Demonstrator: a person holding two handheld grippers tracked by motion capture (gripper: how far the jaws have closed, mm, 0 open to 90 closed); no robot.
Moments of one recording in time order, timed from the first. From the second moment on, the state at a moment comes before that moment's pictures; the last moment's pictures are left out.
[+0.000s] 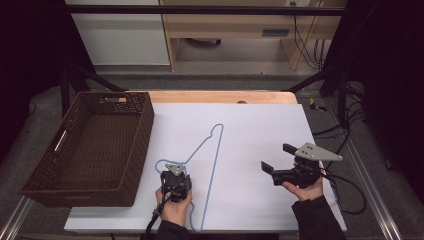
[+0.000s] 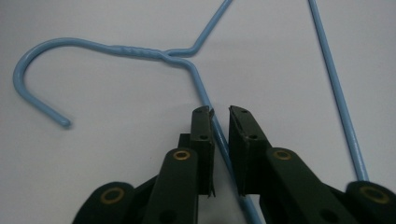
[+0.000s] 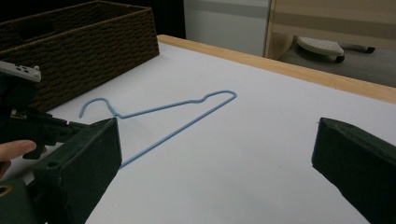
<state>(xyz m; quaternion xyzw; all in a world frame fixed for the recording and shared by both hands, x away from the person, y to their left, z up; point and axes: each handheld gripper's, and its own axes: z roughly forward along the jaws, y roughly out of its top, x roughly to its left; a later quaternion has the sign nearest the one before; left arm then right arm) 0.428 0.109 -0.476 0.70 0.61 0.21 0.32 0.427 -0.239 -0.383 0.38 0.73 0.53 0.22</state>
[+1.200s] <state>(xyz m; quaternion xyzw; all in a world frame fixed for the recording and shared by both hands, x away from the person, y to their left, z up) 0.427 0.116 -0.472 0.67 0.63 0.22 0.34 0.428 -0.234 -0.385 0.37 0.74 0.52 0.21</state>
